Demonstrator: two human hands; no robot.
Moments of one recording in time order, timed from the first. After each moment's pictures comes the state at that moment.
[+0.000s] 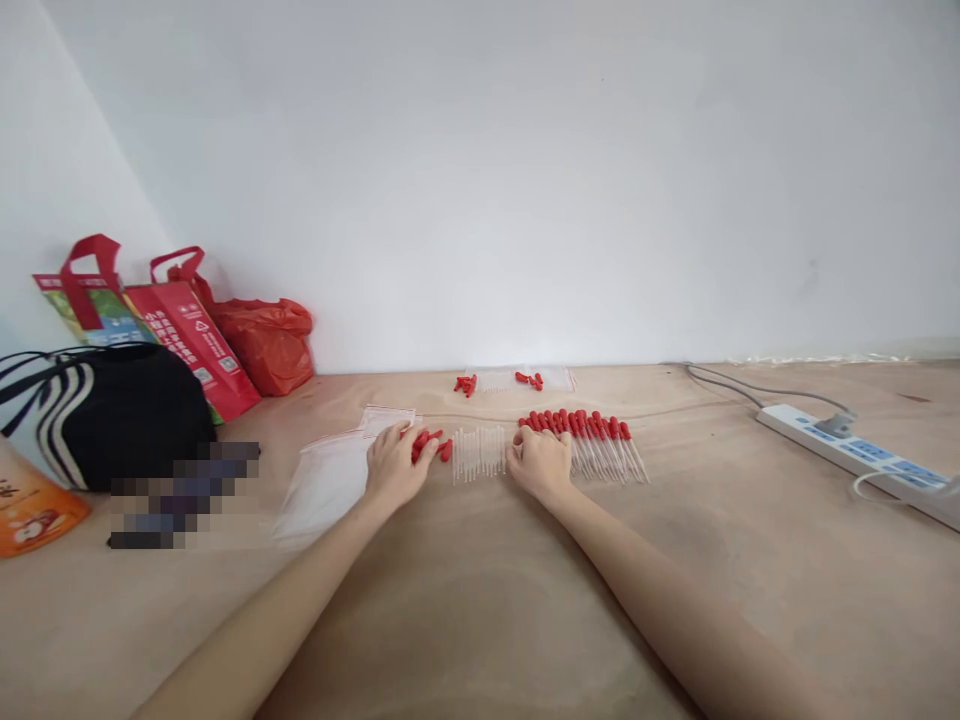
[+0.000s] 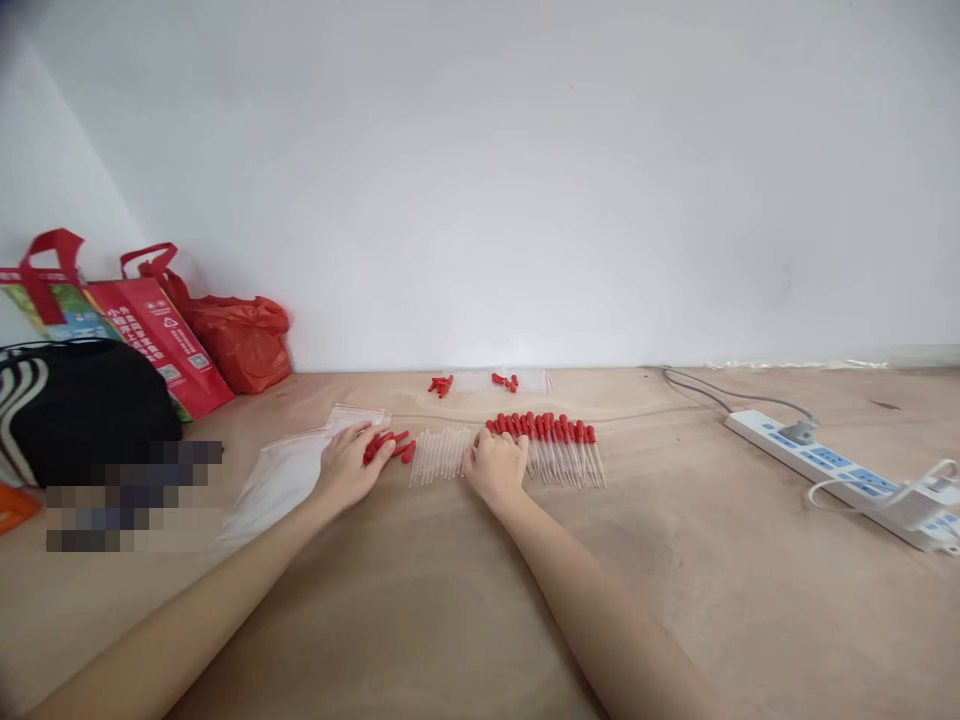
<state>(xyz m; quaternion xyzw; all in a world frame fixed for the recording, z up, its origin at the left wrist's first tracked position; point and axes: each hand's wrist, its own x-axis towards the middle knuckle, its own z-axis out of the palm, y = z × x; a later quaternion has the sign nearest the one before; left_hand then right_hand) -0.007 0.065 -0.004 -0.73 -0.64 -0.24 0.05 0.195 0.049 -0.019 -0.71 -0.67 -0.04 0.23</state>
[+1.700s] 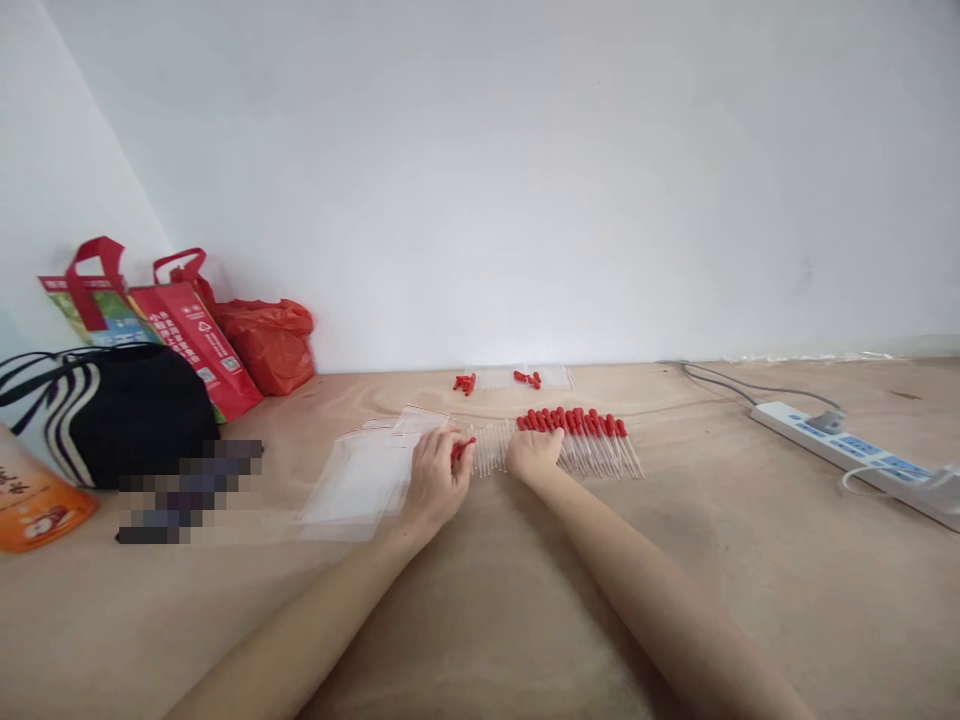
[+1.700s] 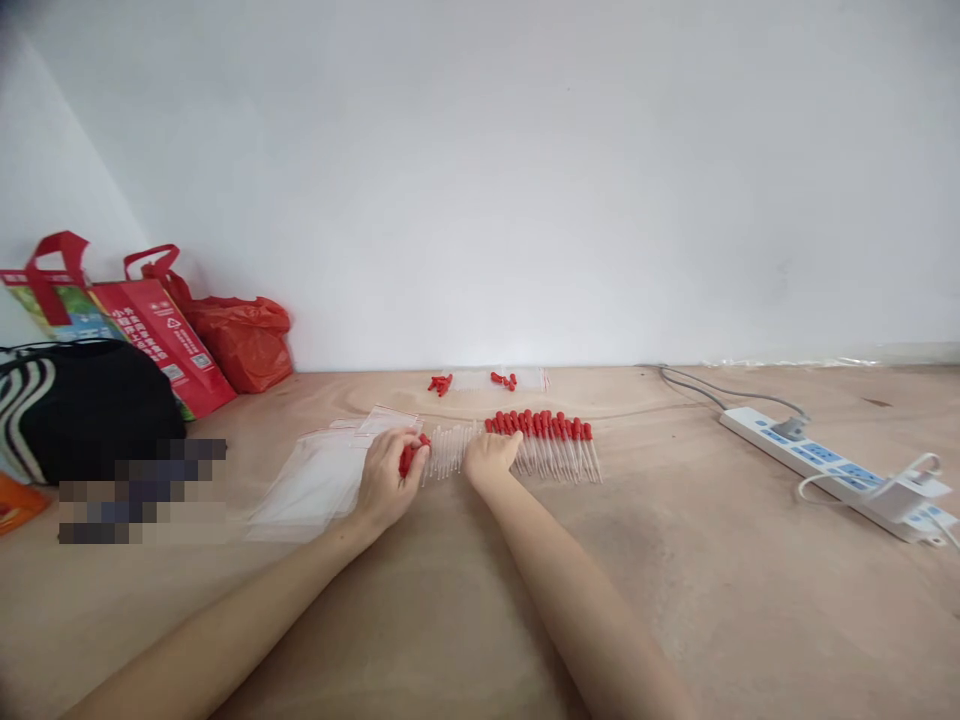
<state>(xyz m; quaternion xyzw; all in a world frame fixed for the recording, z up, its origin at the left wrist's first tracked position) 0.039 0.041 -0.013 -0.77 -0.49 -0.40 0.07 0.184 0.062 0.003 -0.74 -0.67 0.04 -0.02</state>
